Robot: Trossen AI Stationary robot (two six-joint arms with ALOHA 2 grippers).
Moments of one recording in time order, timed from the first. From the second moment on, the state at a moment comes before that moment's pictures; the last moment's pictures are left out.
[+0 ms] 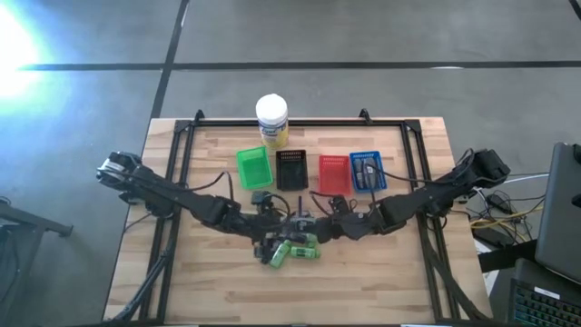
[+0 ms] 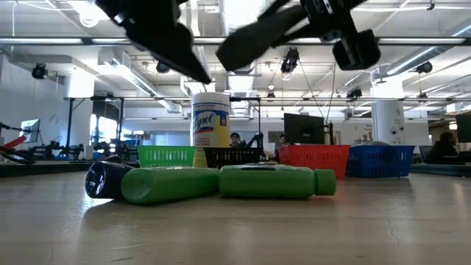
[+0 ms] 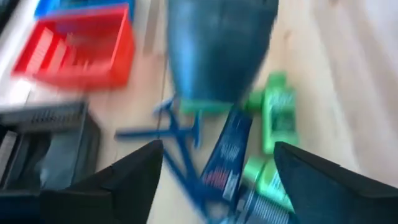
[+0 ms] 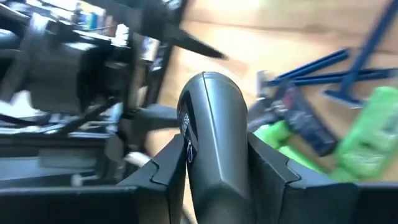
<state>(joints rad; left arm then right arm) -0.34 1.50 1.03 -0.30 -0.36 -0.18 0.38 1.49 0.96 -0.02 0.40 1.49</state>
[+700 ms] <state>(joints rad) -0.35 1.00 0.63 -0.42 -0.41 -0.50 0.25 1.29 1.04 -1.23 0.63 1.92</state>
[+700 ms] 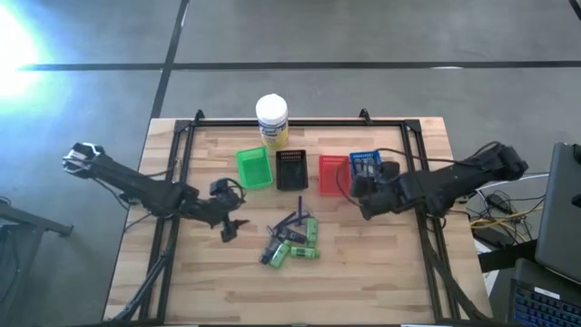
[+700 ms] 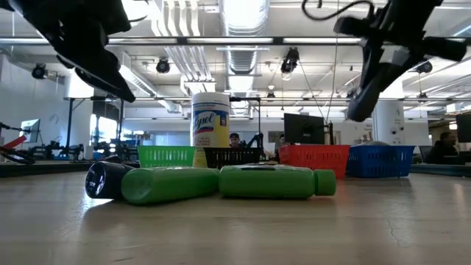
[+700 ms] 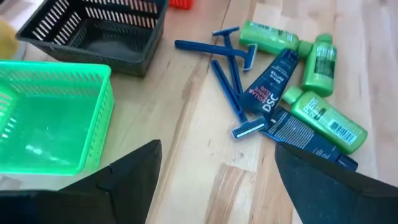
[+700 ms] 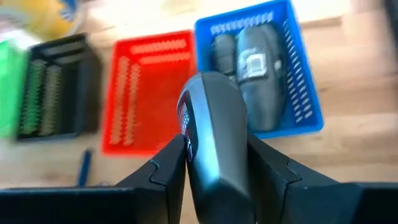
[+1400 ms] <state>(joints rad) -0.33 0.81 0.48 -0.42 -0.44 -0.37 -0.02 1.54 0.99 -1.07 0.60 1.66</state>
